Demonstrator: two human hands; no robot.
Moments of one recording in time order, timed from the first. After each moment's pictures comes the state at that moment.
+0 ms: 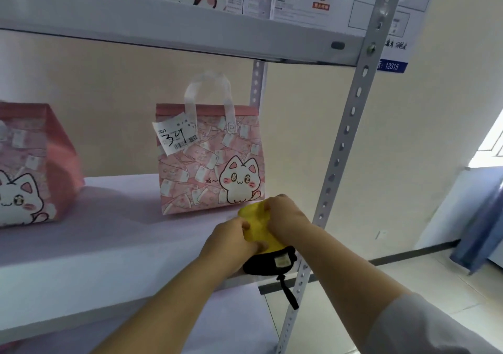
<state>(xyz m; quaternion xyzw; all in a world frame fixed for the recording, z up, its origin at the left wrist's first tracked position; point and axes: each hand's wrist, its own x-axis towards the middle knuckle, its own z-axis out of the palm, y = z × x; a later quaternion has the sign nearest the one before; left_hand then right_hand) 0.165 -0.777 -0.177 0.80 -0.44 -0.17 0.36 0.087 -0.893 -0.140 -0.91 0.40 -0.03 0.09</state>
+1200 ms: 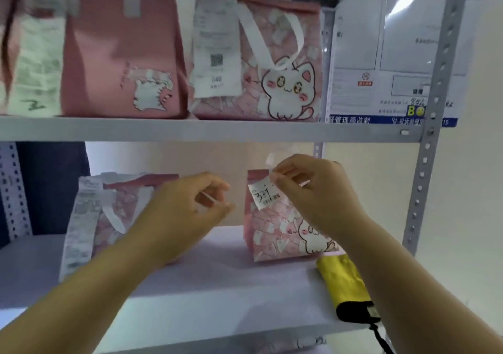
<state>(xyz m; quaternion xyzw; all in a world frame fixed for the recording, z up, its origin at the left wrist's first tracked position) 0.242 -0.537 0.009 0.72 -0.52 0.16 0.43 0.104 -0.704 0.025 -0.85 0.09 -0.48 0.20</state>
